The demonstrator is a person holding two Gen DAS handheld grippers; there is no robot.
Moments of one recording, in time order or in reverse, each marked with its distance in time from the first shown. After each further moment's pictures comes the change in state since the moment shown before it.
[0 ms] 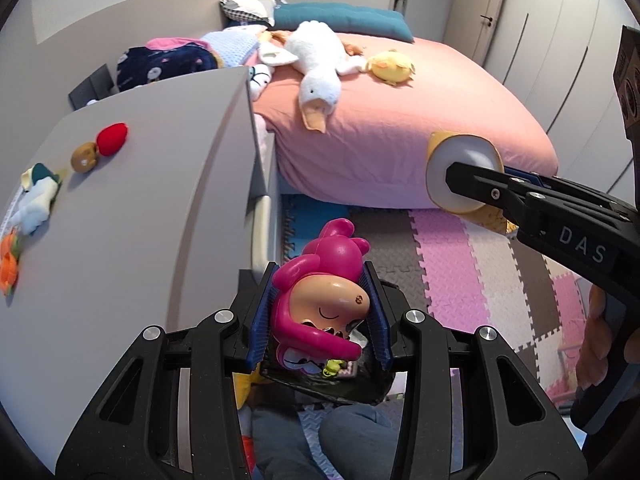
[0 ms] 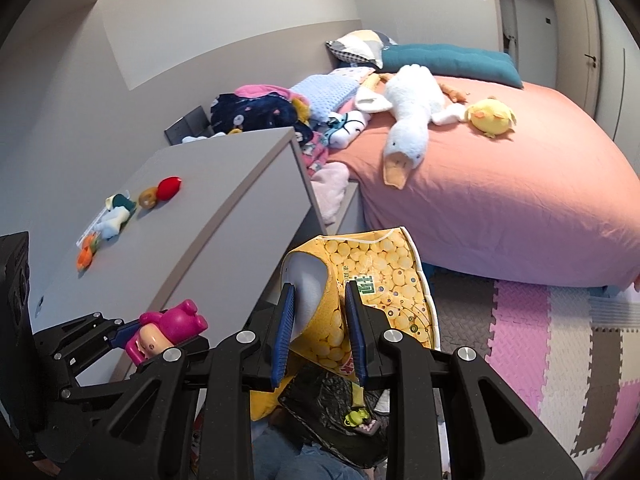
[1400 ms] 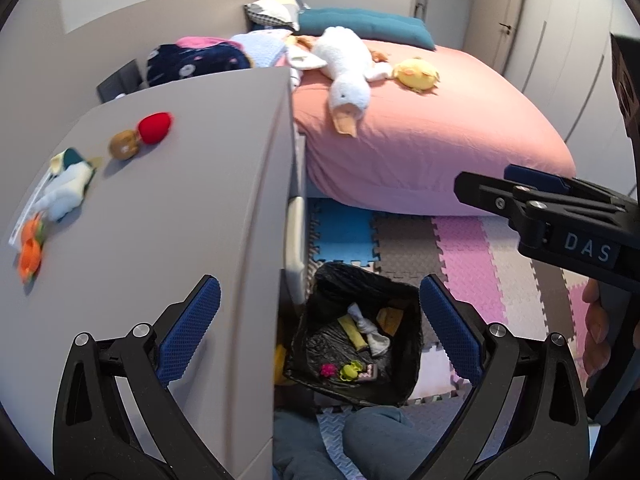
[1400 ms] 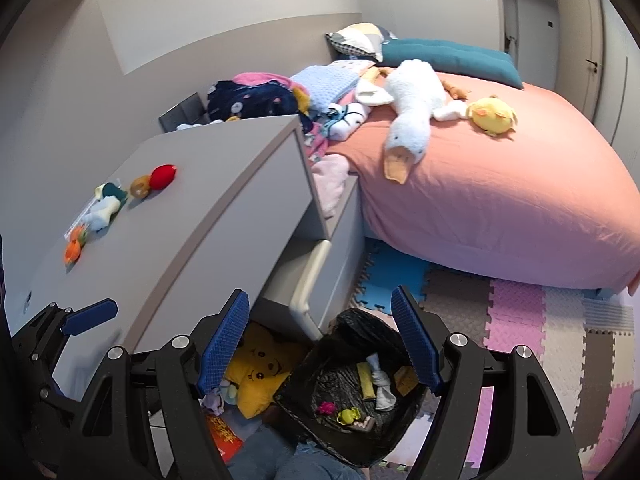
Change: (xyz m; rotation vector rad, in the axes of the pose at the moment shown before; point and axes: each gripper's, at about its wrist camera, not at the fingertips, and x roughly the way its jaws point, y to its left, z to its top) left arm -0.010 0.038 -0.012 -0.047 -0.031 0.083; right arm 0.023 0.027 0.004 -0.031 0.029 -0.028
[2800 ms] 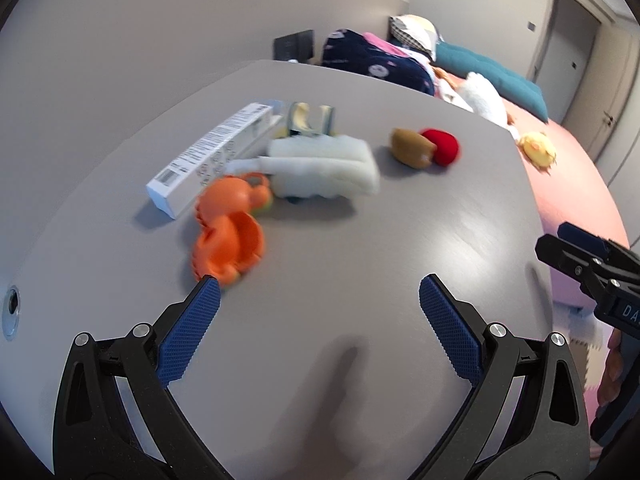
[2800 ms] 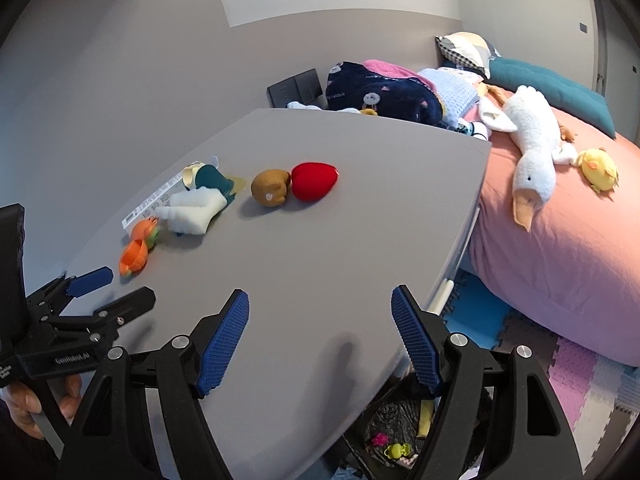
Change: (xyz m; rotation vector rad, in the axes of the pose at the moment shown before) left arm -0.018 0.237 -0.014 -0.356 -0.046 0.206; right arm 0.081 0.166 0.049 -0.210 0.030 0.216
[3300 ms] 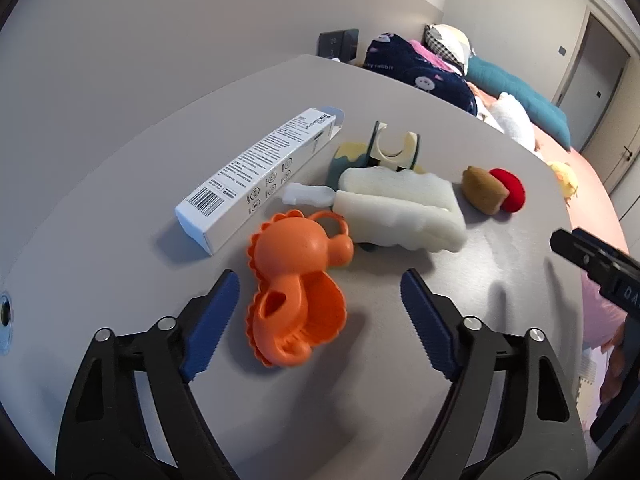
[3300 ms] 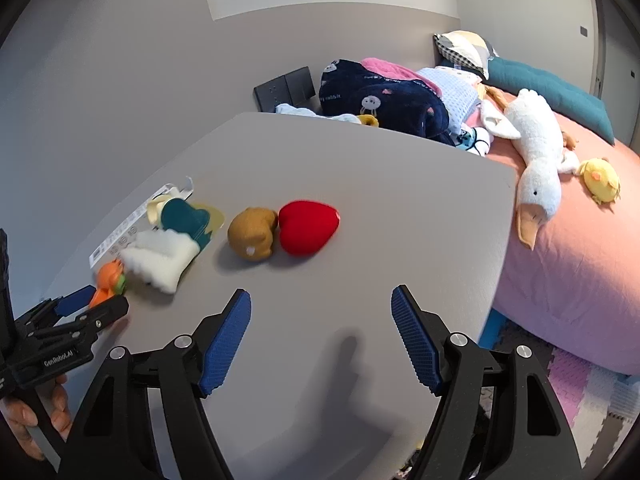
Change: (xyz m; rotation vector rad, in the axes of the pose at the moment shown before) left arm 0.032 0.042 0.027 -0.095 0.015 0.028; right arm 0.051 0.006 0.049 -0.003 0.021 -0.051
